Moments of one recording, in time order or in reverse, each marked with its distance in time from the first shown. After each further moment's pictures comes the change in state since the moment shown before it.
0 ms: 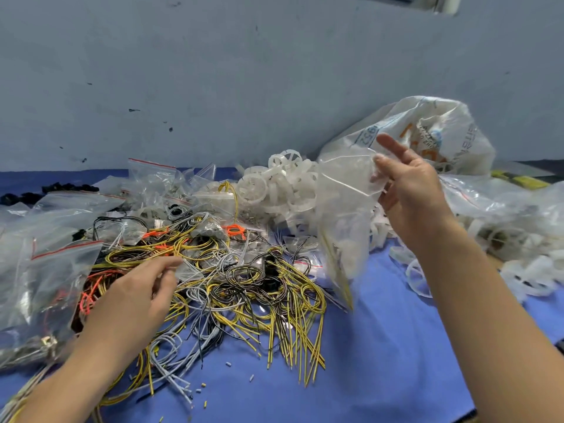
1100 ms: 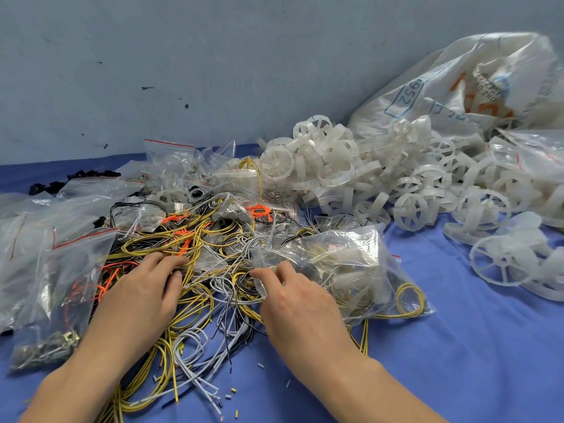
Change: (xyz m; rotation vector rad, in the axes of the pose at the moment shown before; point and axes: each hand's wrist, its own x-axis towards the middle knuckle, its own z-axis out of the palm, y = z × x) left_hand 0.013 -0.047 0.011 0.296 -0.099 0.065; right_hand -0.129 0.173 0.069 -1.461 -0.488 -0.452
